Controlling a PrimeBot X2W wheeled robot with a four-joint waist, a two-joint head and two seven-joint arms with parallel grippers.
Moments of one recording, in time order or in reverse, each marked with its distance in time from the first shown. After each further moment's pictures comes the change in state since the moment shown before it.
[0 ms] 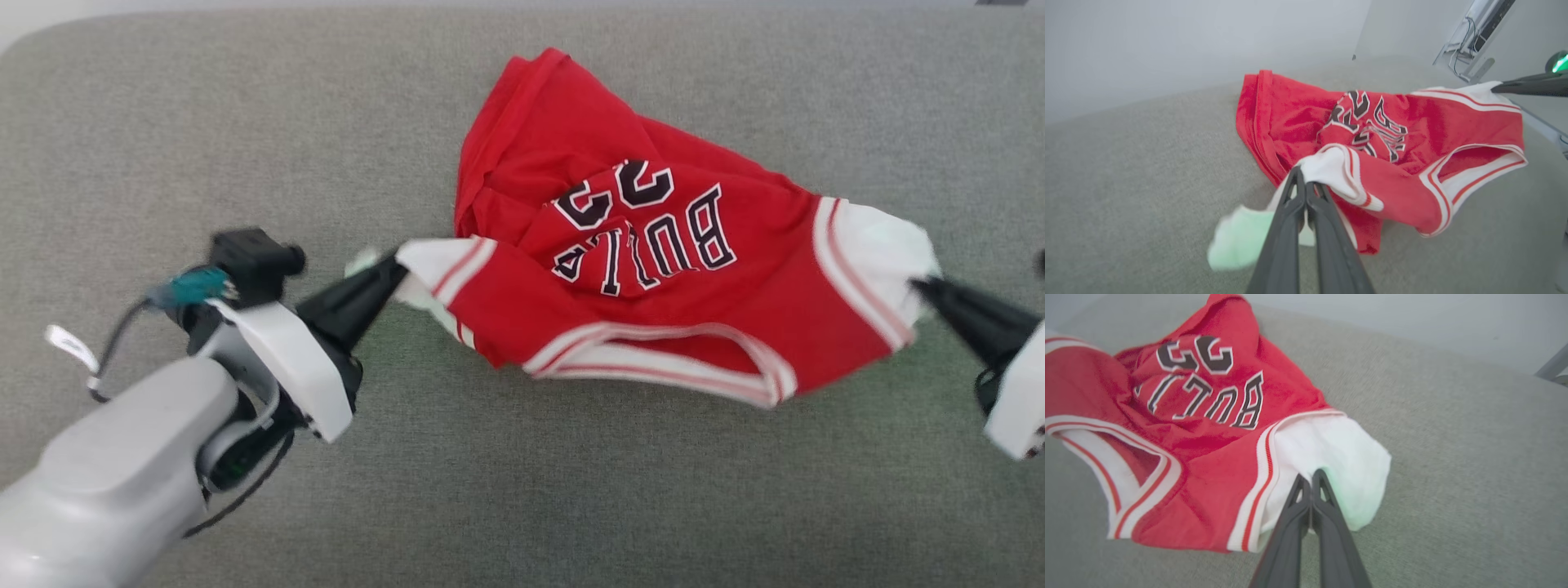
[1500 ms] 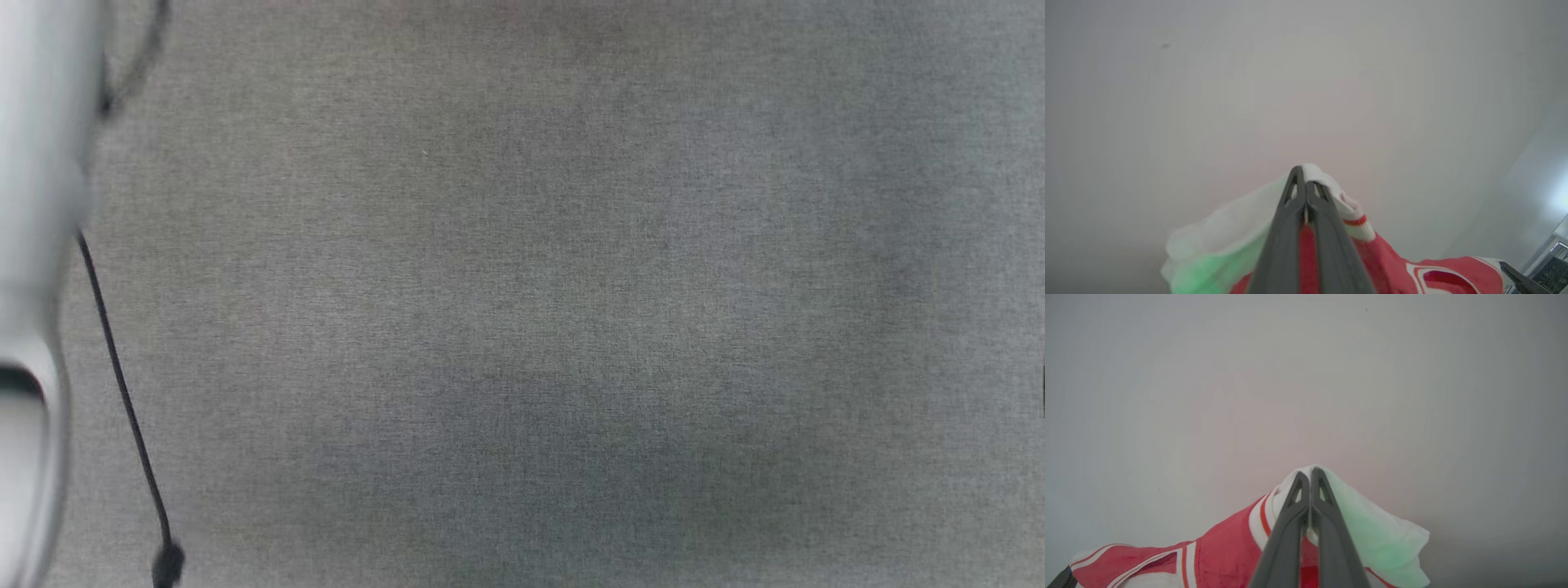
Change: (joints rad) left arm -0.707 -0.345 0.585 0.575 -0.149 0.004 -0.008; right arm -1.093 0.591 -0.348 0.783 0.023 0.000 -0.191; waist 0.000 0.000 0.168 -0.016
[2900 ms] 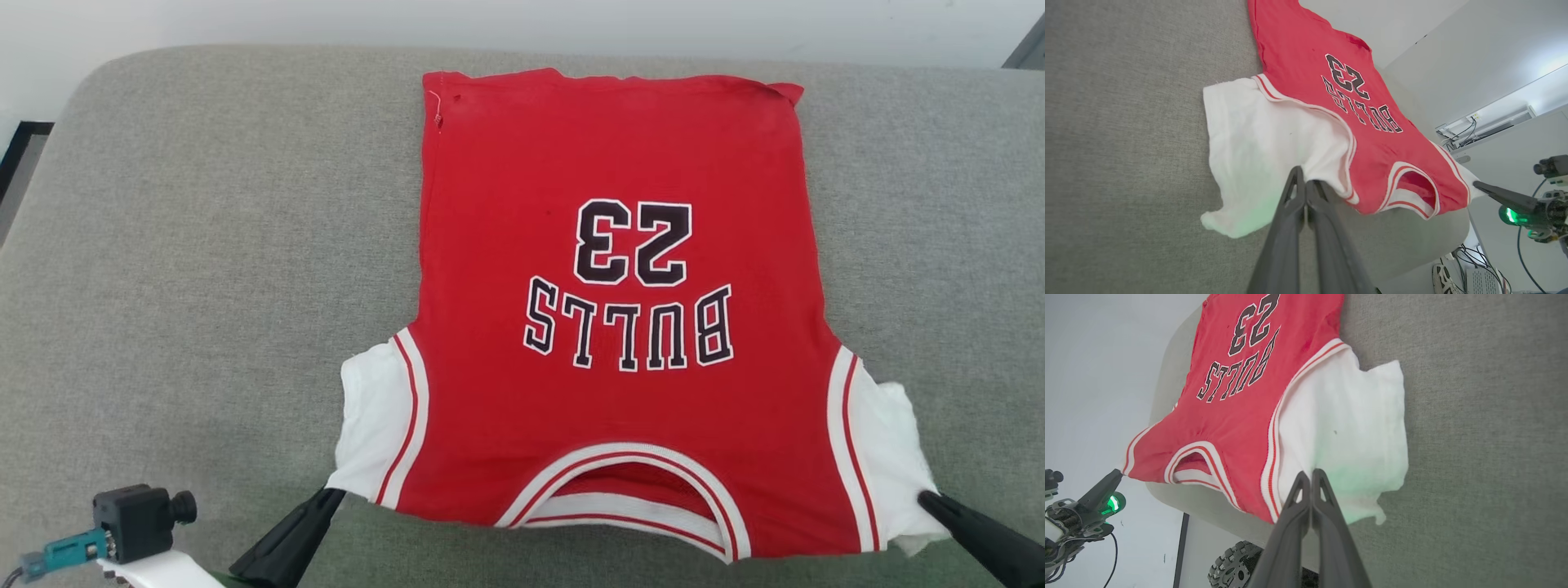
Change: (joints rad) left arm 1.463 0.527 -0.201 -1.067 -0.155 0.102 -0.011; right arm 1.733 -0.116 -0.325 -1.212 0.192 0.000 0.718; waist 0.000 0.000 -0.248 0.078
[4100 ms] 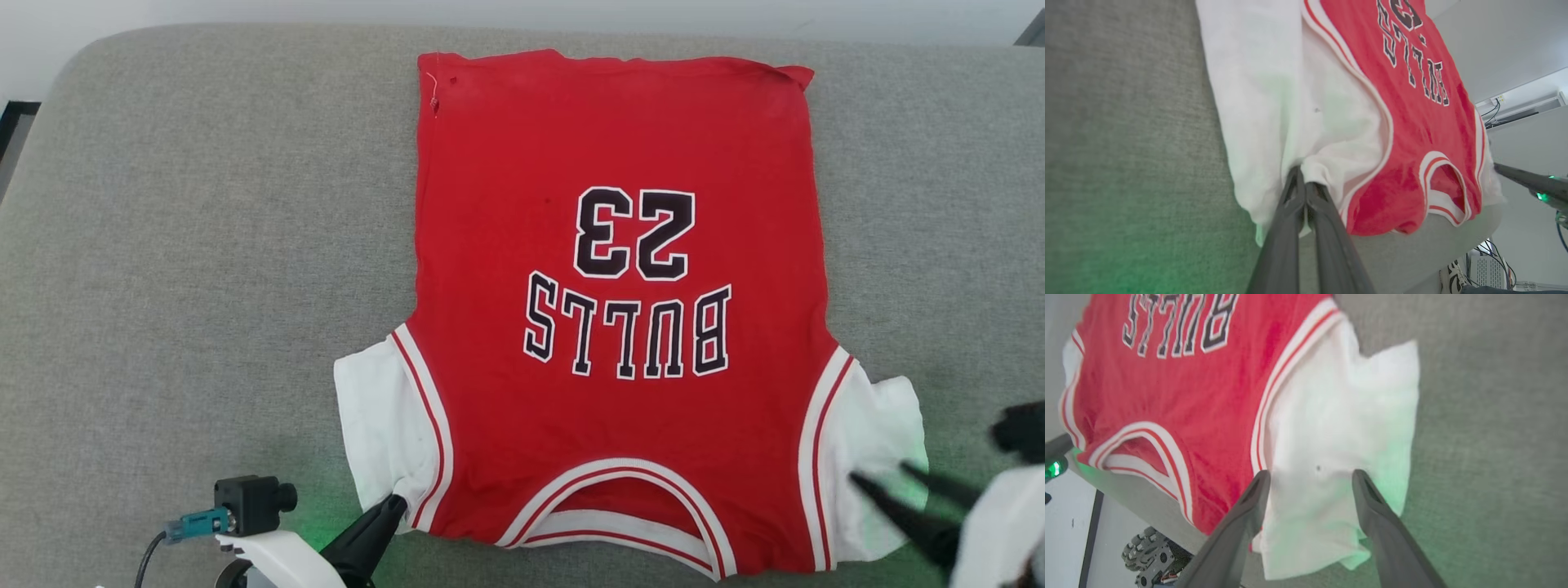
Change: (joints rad) left arm -0.190 -0.299 -0.156 0.504 0.060 -0.106 0.026; right arm -0.177 -0.139 0.314 0.253 -0.259 0.001 -0.165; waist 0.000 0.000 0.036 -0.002
